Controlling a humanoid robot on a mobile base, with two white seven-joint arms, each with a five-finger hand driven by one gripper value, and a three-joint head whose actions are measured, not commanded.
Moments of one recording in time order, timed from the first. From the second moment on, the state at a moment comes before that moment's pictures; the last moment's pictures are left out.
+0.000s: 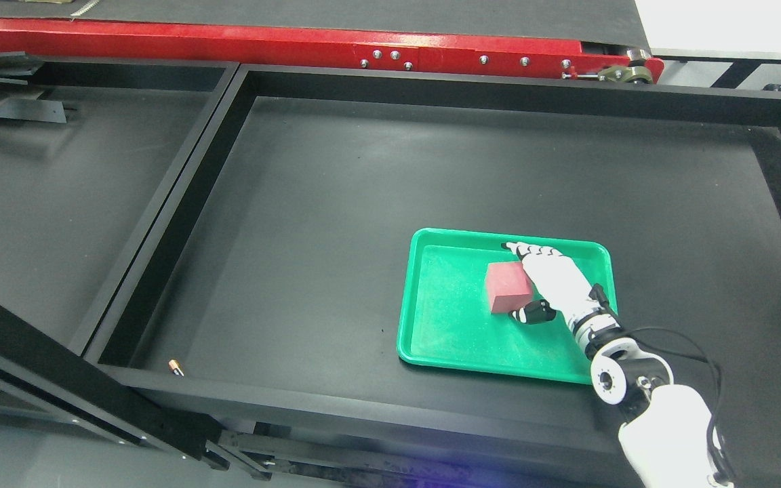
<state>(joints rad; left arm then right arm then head) 0.00 0.00 -0.13 0.00 0.13 -0.12 -0.17 -0.16 -0.12 0.25 -1.38 1.05 -0.07 0.21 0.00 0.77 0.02</state>
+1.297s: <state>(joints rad) 0.00 0.00 -0.13 0.00 0.13 -0.12 -0.17 -0.17 -0.13 0.26 -1.34 1.04 -0.17 0.14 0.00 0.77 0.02</state>
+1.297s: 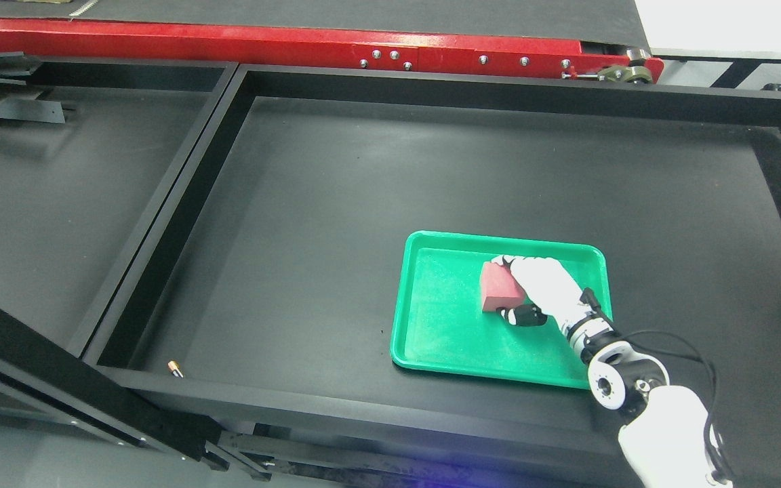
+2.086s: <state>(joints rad) 0.00 0.00 -0.13 0.00 0.13 -0.12 -0.17 -0.09 -0.14 0.08 -1.45 0.87 -0.48 -0.19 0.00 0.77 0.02</state>
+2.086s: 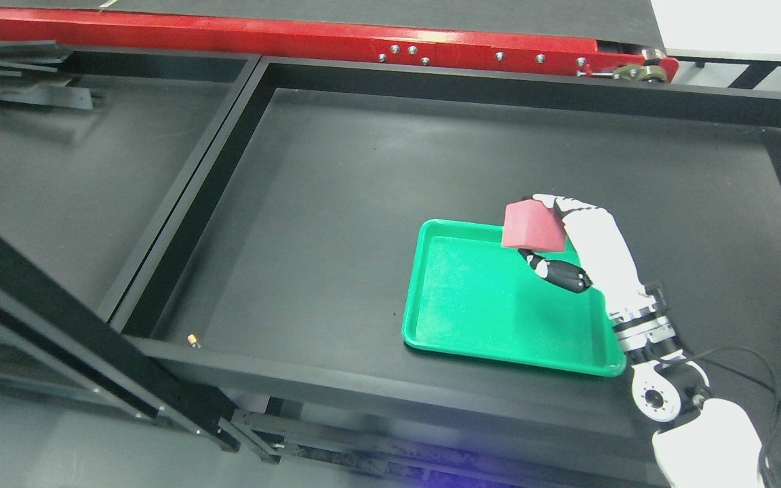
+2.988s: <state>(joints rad) 0.00 0.00 -0.13 0.00 0.13 -0.12 -0.17 -0.01 -0.12 -0.04 -1.53 0.78 -0.55 -0.22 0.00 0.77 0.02</state>
